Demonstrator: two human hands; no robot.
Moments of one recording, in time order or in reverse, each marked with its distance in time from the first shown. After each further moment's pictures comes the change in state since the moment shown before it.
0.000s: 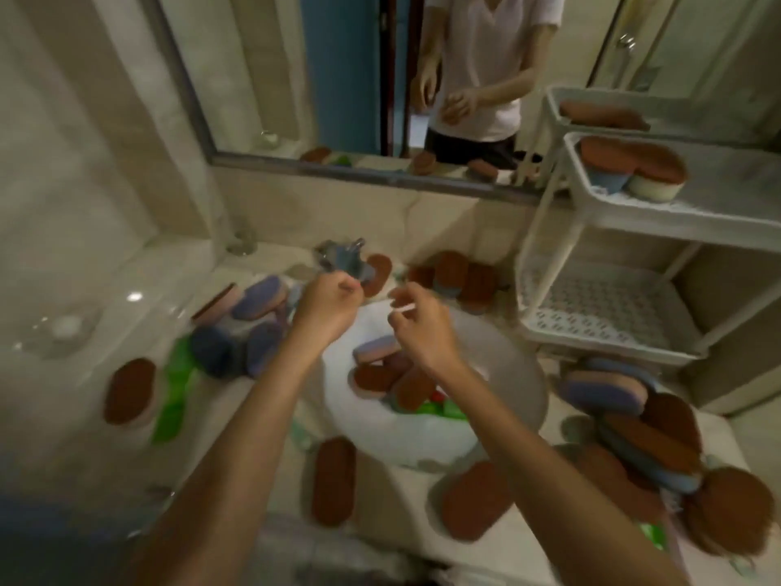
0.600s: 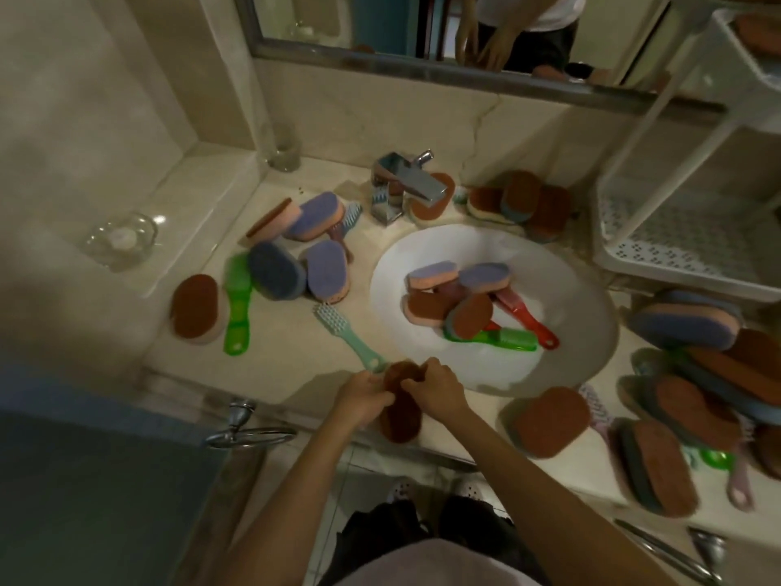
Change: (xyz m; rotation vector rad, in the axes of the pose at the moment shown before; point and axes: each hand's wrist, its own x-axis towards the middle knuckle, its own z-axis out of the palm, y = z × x) left_hand -0.093 -0.196 0.056 -0.168 -0.450 -0.524; right_hand -0.099 0.070 0.146 -0.326 -0.445 0.544
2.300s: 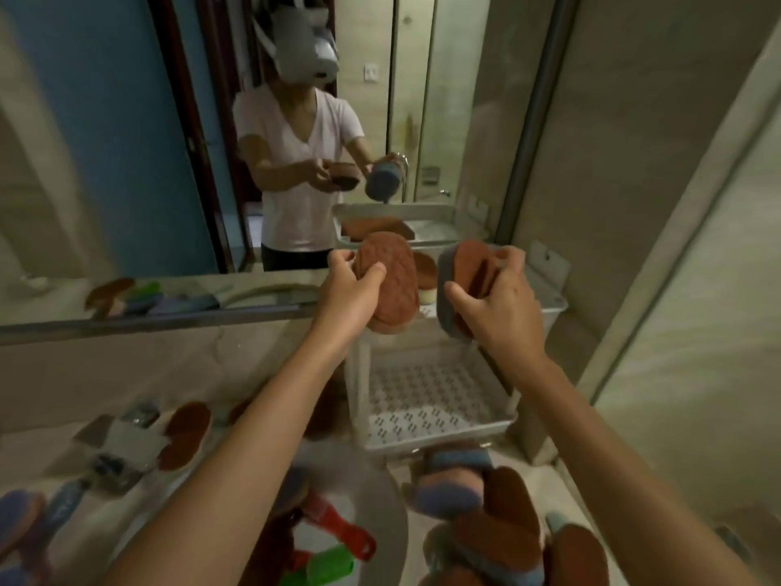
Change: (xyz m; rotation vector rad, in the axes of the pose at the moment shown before) left_hand -0.083 0.459 0.122 -0.266 -0.015 0.856; right_hand -0.063 0.101 -0.448 0.180 1.222 -0.215
